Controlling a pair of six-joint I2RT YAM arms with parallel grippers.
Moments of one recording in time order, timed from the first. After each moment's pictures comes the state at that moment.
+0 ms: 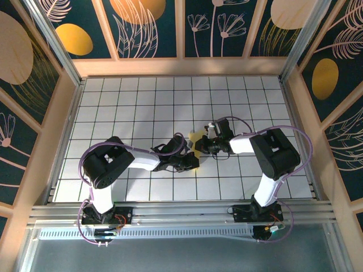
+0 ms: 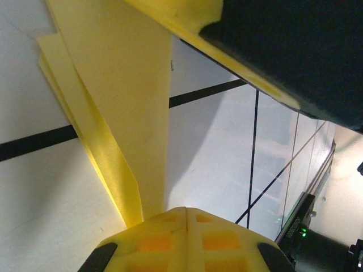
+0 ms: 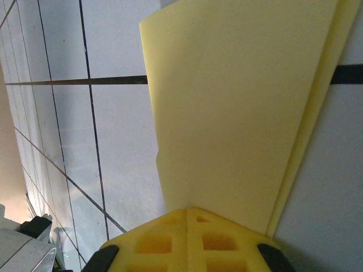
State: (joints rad) left arm -0.90 1.86 0.80 0.28 0.44 -1.09; right arm 0.47 1.78 0.72 0.14 -0.60 0.70
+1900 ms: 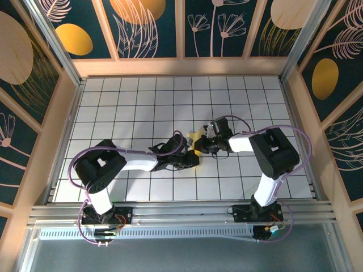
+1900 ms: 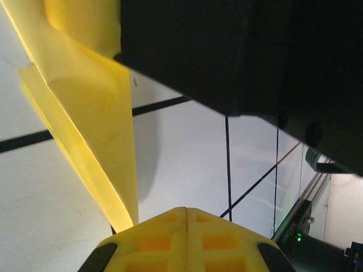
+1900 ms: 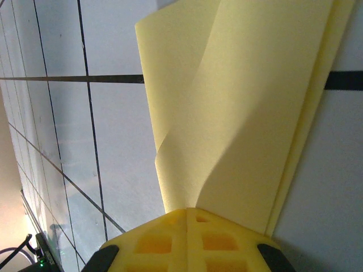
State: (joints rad) left arm -0.91 1.78 0.82 0.22 0.36 -1.05; right arm 0.47 1.79 0.75 0.09 -0.60 0.68
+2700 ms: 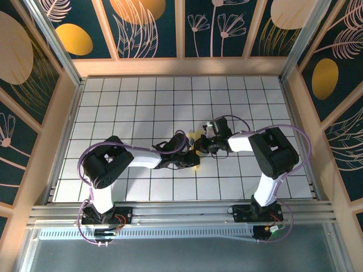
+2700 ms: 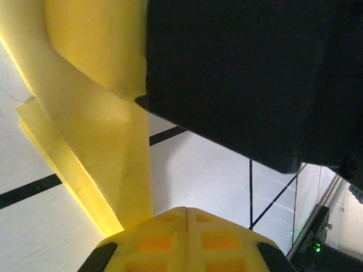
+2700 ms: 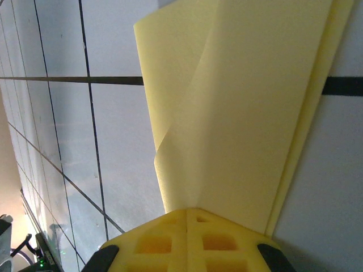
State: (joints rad) left arm -0.89 1.86 0.86 0.22 0.37 -1.01; right arm 0.48 1.80 0.76 0.09 -0.59 0.68
